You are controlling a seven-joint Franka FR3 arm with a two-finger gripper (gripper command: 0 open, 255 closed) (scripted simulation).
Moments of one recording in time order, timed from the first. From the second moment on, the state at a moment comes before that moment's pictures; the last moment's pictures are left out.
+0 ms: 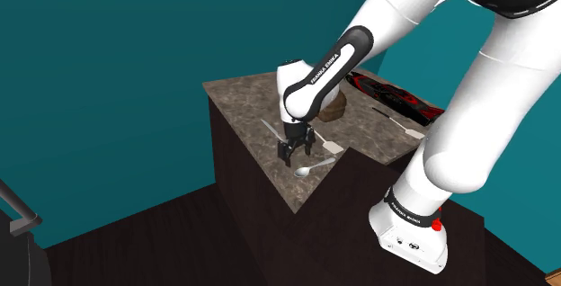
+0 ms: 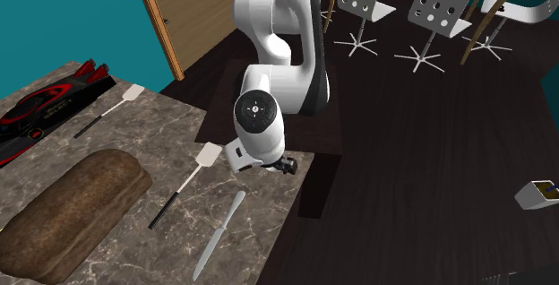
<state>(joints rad) 0.01 0.05 0.06 -2.64 0.03 2.40 0.30</state>
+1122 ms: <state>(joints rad) 0.01 0.16 0.06 -2.66 0.03 2.53 0.31</state>
